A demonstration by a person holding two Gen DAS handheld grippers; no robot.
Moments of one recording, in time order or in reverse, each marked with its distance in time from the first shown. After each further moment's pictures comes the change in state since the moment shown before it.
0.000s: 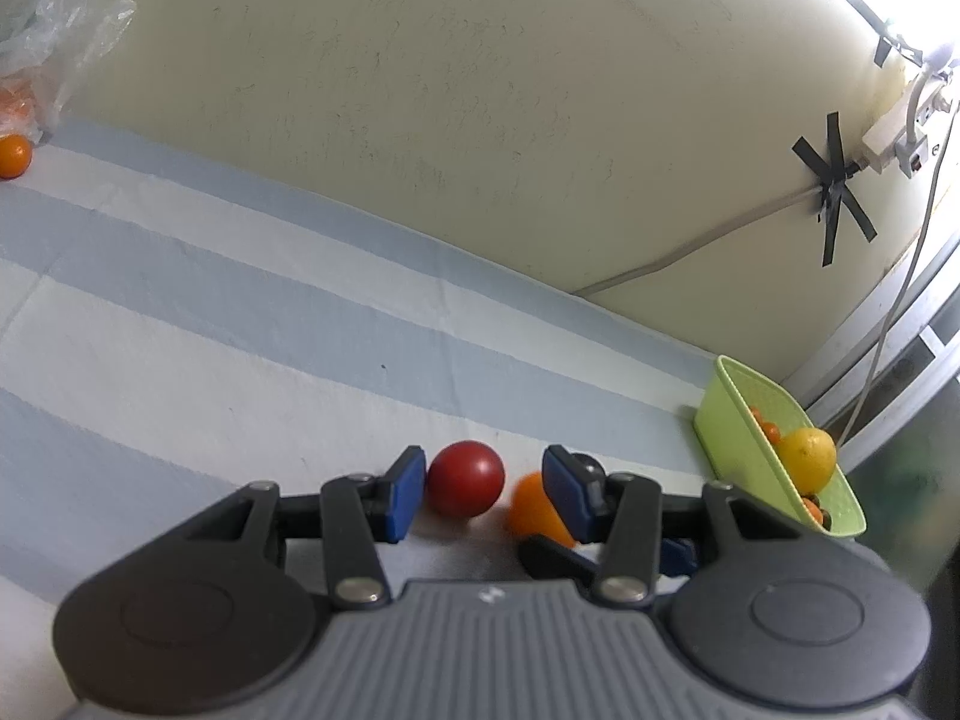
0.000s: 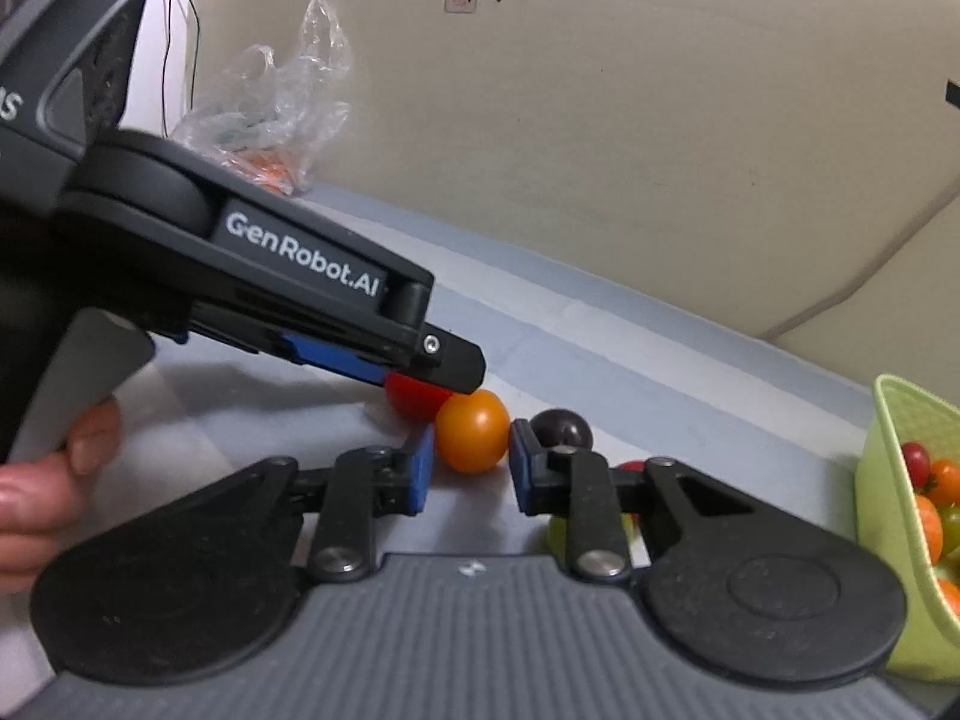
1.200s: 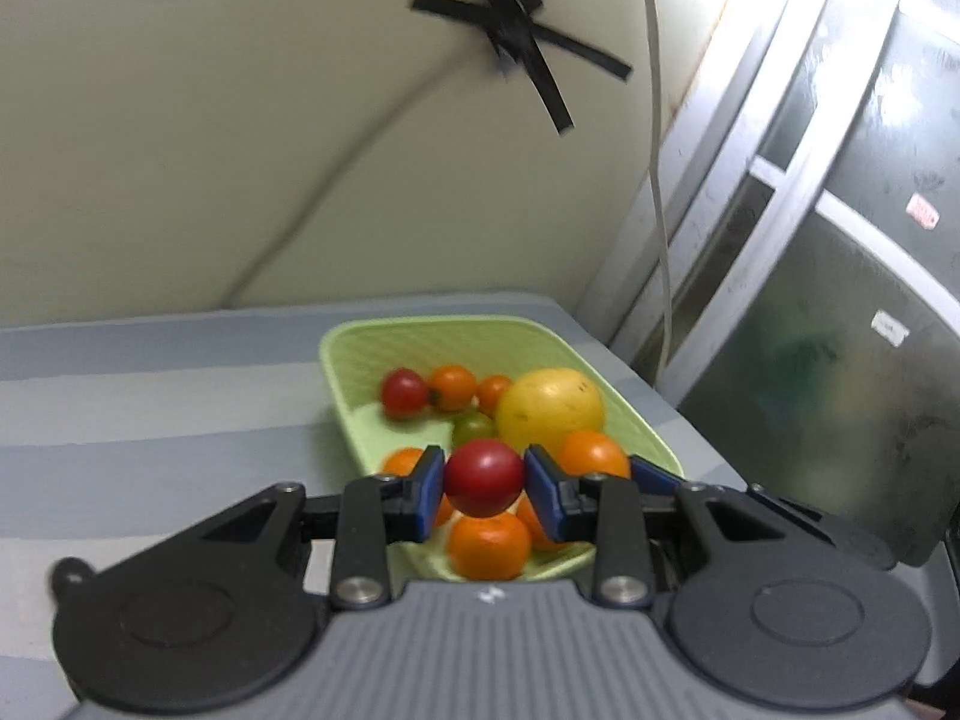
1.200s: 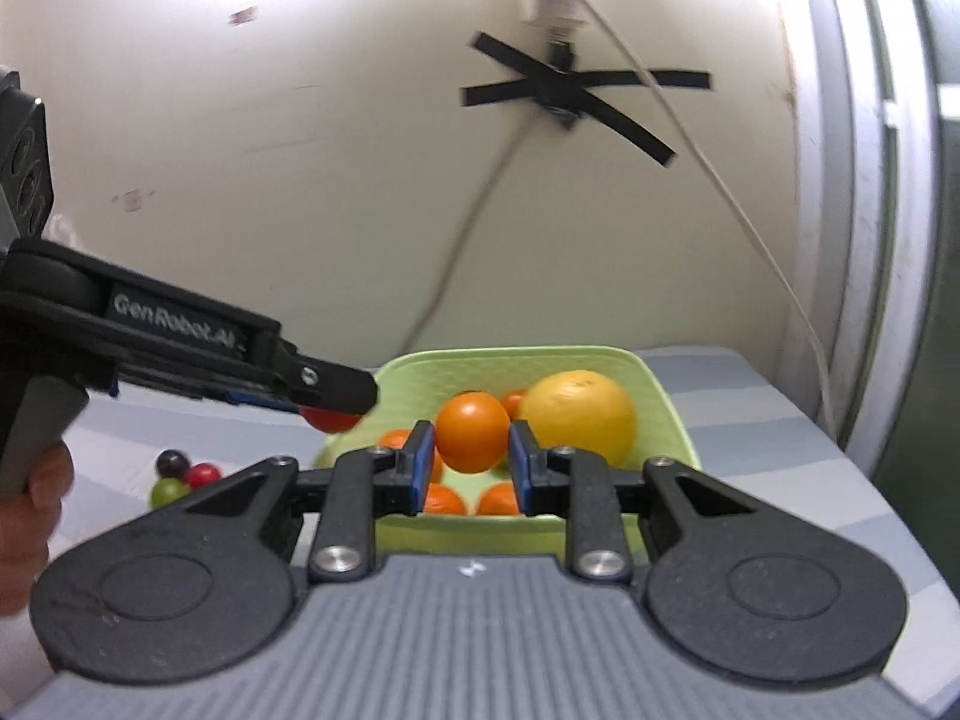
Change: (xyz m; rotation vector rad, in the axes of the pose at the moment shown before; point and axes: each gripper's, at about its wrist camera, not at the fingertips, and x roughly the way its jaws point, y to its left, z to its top) left arm 0.067 -0.217 -0.012 0.367 0.098 -0.193; right arm -0.145 -0.138 -0.078 0.364 -0.219 -0.353
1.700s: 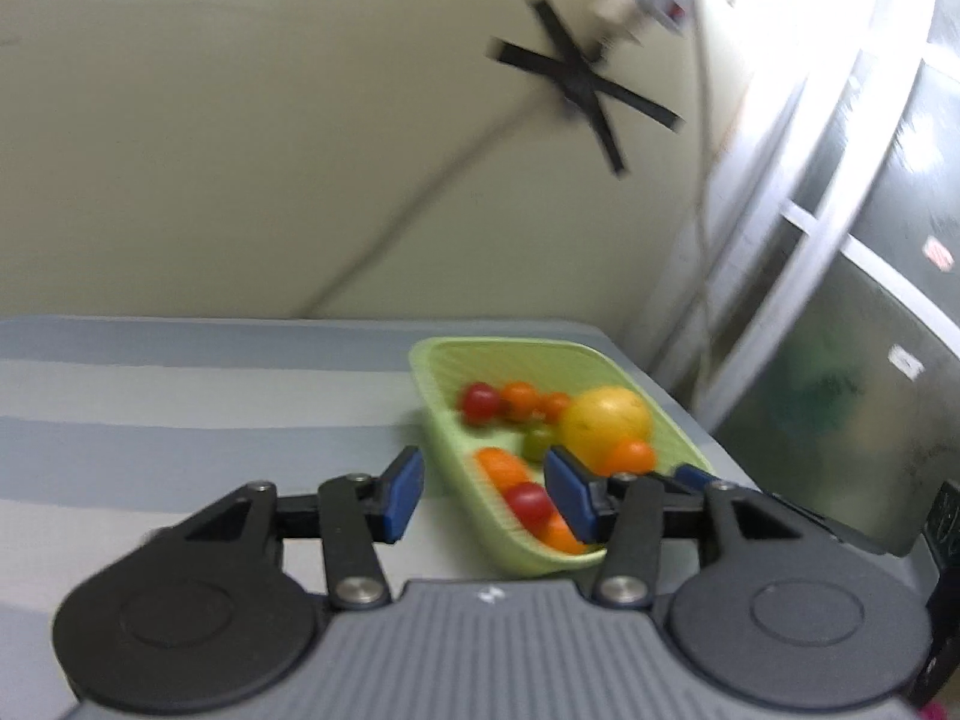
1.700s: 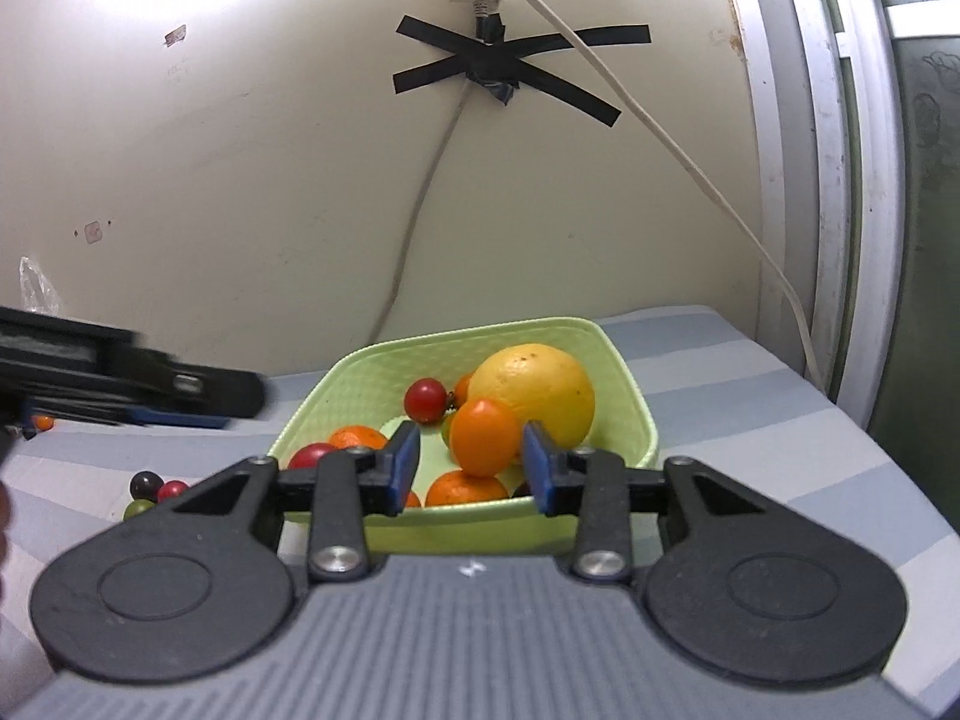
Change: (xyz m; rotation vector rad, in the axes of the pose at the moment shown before) left arm -0.053 0.036 -0.013 -0.073 -0.088 0.088; right arm 0.007 -0.018 0.000 0.093 0.022 -0.016
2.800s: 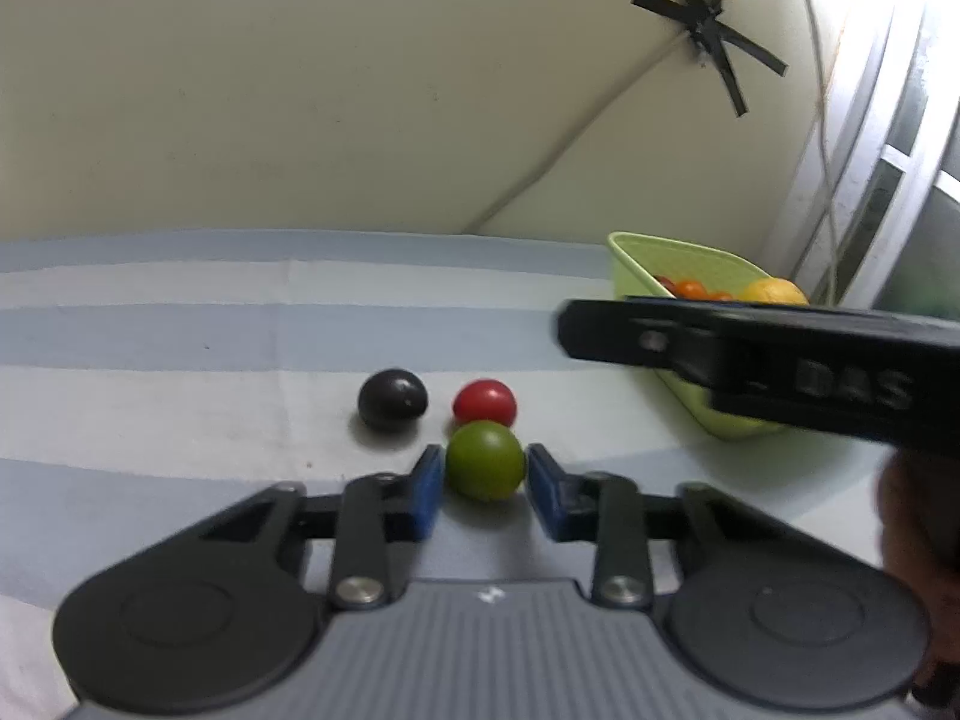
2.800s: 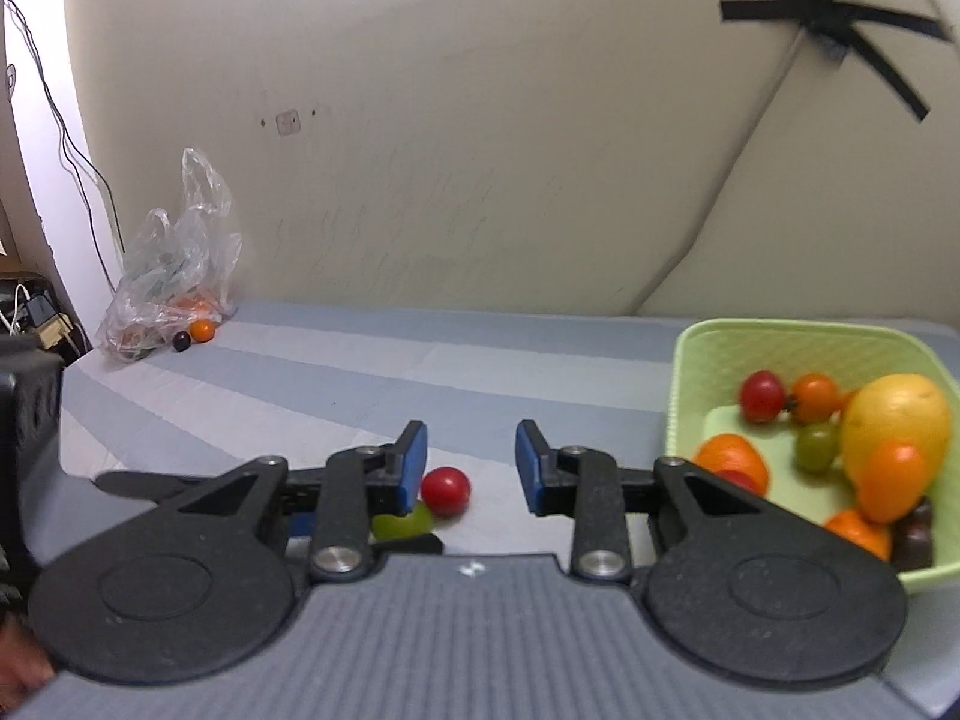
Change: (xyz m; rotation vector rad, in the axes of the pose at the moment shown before) left arm -0.009 0.062 -0.063 0.024 0.036 0.166; right arm 0.047 0.136 0.004 -0.159 0.206 0.319
